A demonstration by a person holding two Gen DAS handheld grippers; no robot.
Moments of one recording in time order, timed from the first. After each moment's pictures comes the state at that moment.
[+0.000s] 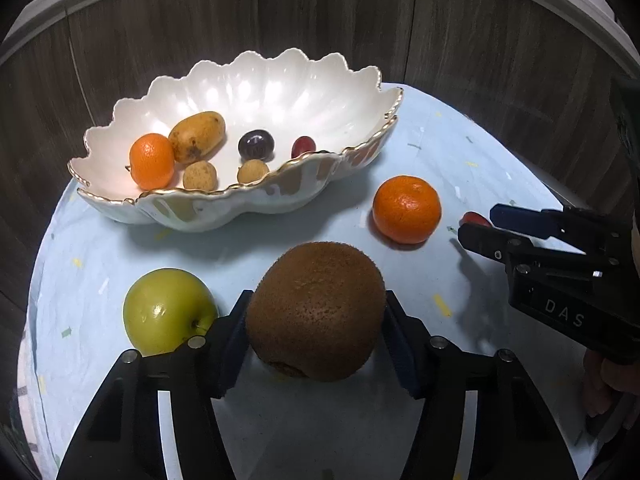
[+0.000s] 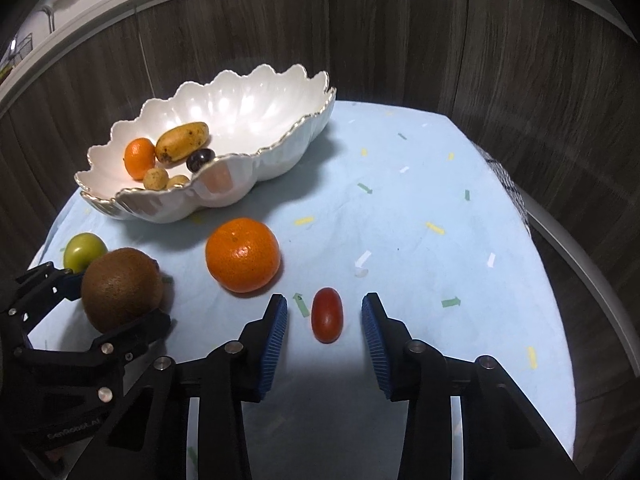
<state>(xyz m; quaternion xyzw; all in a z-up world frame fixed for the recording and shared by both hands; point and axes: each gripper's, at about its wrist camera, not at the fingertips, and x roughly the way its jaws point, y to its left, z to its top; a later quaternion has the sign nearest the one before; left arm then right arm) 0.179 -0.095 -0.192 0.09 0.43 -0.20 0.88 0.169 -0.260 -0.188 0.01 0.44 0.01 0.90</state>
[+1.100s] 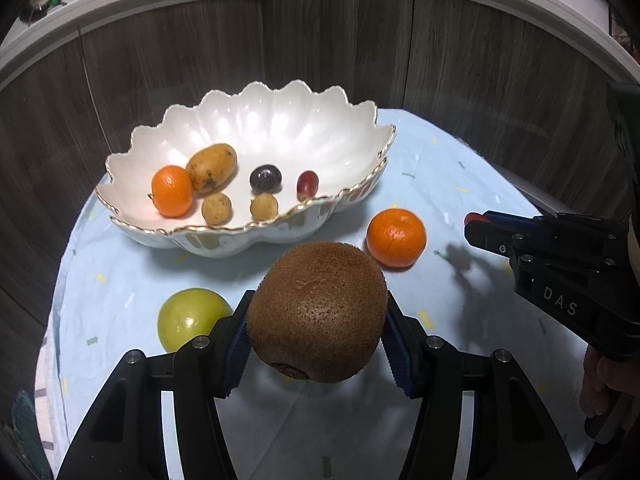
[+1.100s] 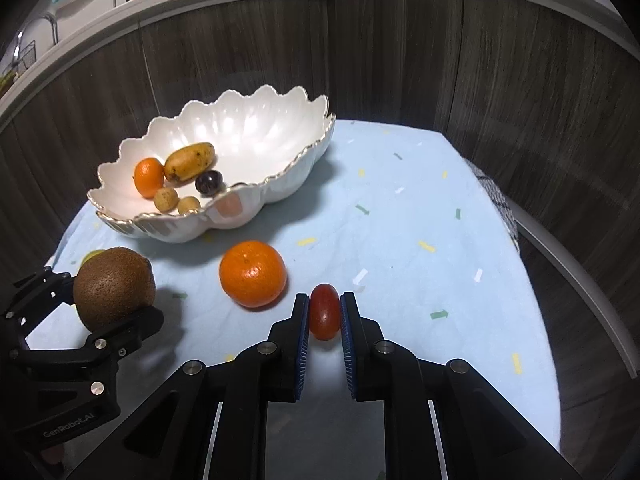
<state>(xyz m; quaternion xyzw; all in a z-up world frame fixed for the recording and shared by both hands) 0.169 -0.092 -0.163 0.09 0.39 -0.20 0.89 0.160 -0.259 -0.160 0.01 0.41 0.01 0.91</state>
